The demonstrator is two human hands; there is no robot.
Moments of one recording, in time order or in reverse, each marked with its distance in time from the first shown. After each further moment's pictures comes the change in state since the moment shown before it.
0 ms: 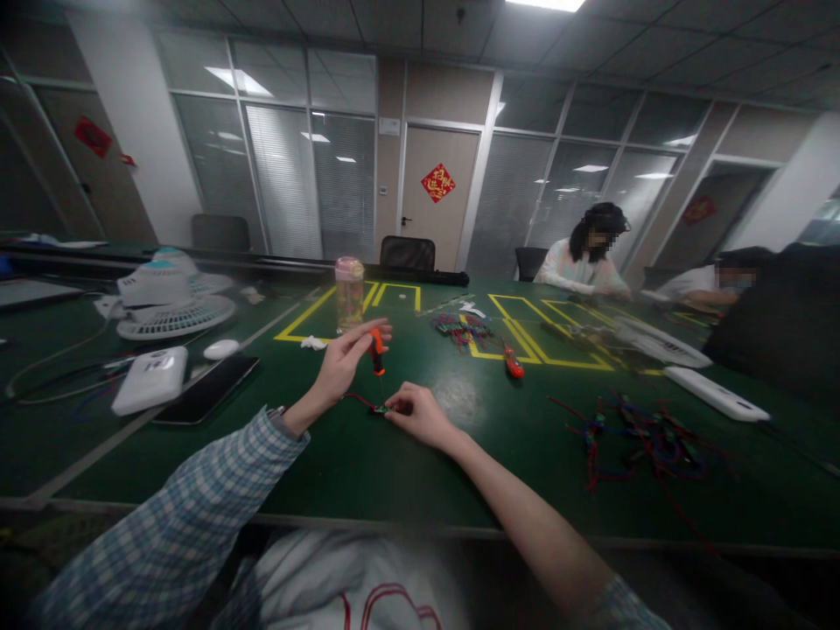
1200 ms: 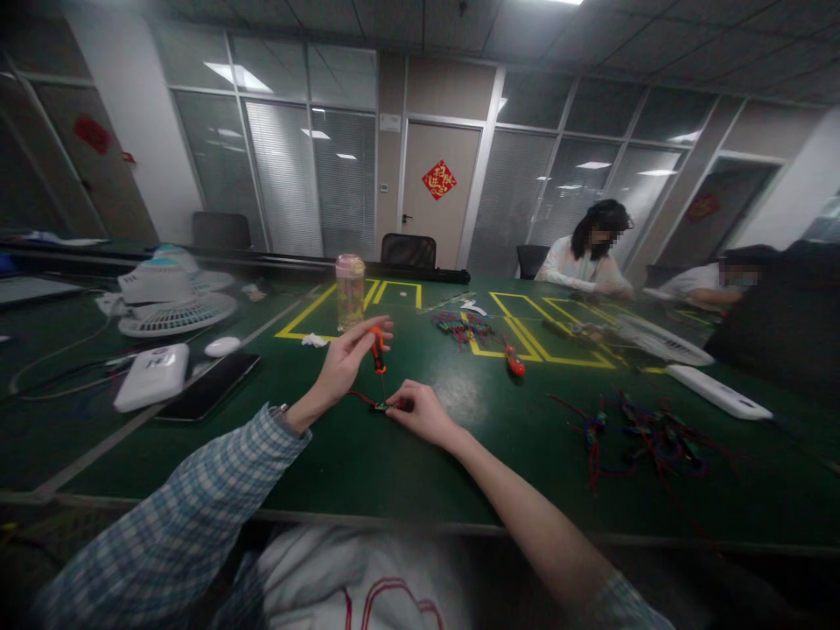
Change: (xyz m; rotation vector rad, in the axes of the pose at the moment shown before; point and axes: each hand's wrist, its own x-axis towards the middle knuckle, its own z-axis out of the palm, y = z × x) left_hand -0.002 0.000 0.001 0.019 -0.028 0.031; right_hand 0.000 -0.002 -0.001 0.000 0.001 0.000
